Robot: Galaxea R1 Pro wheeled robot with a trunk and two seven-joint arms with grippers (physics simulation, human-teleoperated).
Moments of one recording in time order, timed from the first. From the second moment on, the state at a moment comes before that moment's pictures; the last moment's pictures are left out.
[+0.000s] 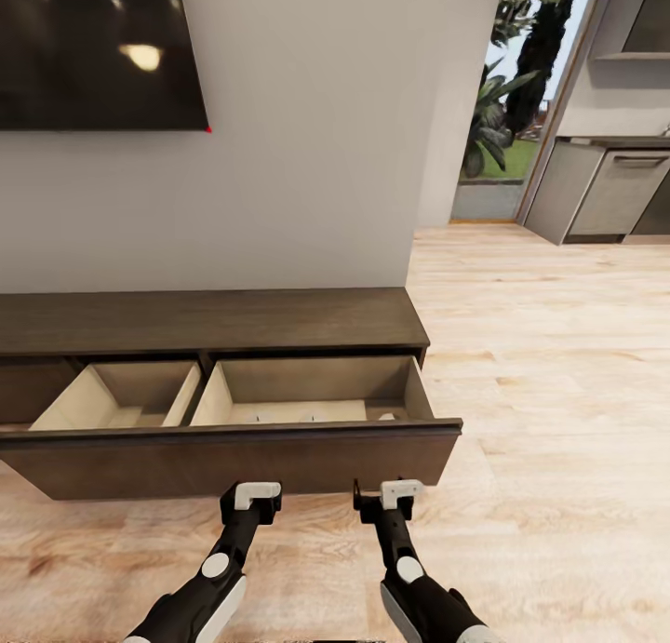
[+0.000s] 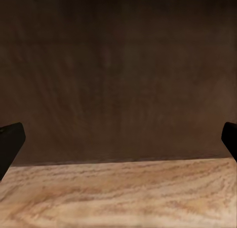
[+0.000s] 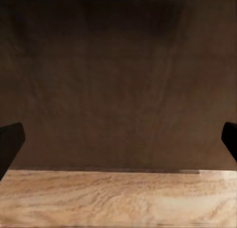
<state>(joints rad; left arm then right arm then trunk) -0.47 0.00 -0.45 -0.60 0.32 -0.29 0.23 -0.52 0.17 0.39 -0.44 -0.12 -0.41 -0.29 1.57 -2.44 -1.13</state>
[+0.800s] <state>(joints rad) -0.47 0.00 -0.45 -0.64 0.33 -0.29 0.22 -0.53 0.15 0.33 -0.36 -0.13 -0.40 -0.23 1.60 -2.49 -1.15</state>
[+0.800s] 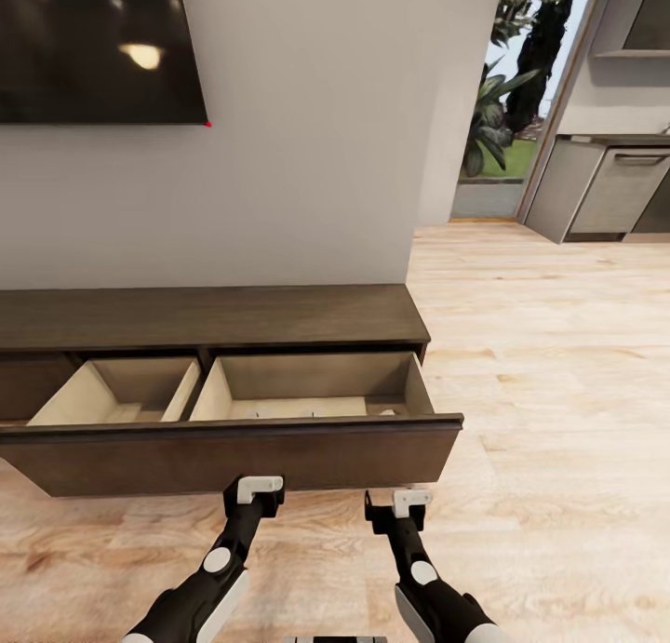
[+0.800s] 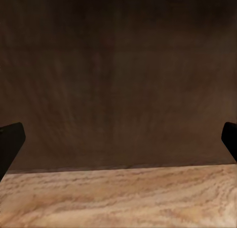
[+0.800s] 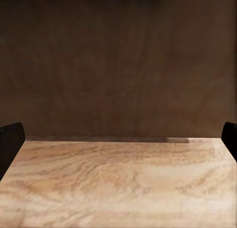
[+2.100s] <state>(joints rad) -0.46 0.00 -0.46 -0.65 0.32 -0.29 0.23 -0.59 0.14 0.31 -0.34 -0.20 -0.42 -0.22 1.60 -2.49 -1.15</state>
